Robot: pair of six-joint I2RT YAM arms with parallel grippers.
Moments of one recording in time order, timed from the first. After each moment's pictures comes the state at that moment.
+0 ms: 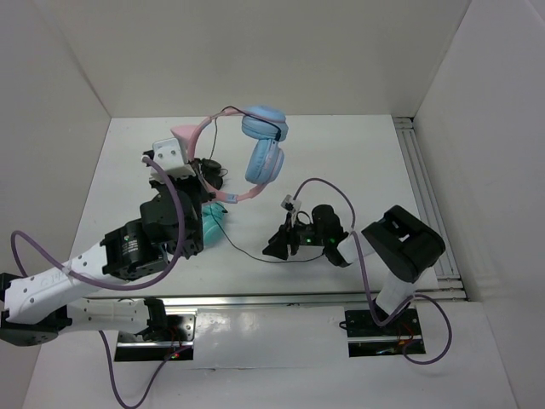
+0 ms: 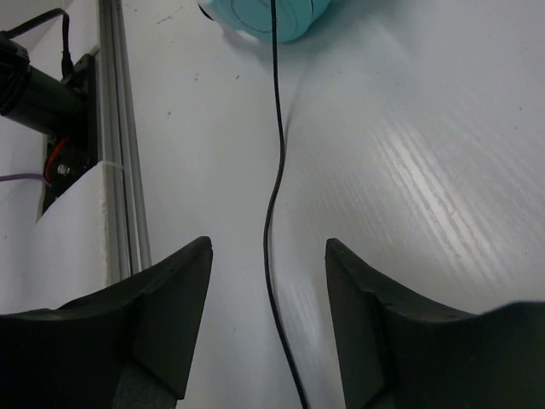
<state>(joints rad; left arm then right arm) -1.20 1.02 1.32 -0.27 -1.38 -0.19 0.63 1.71 0.42 0.96 -0.71 0.33</state>
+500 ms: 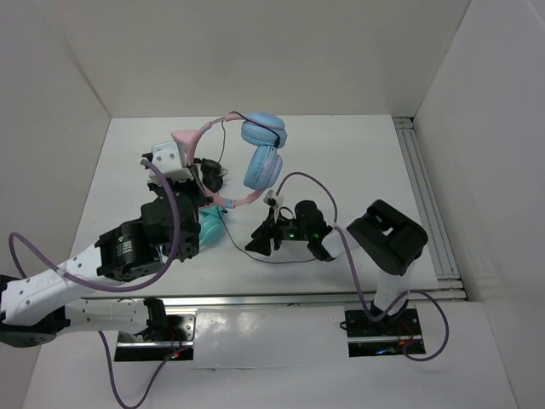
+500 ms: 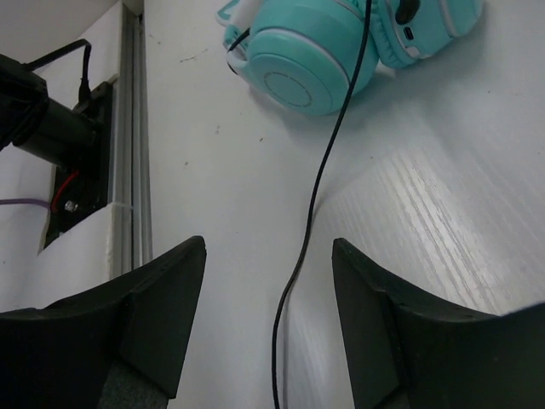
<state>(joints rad) -1.20 1.00 1.32 -0.39 -1.36 -0.27 0.71 1.80 0.58 1.00 -0.67 0.35</state>
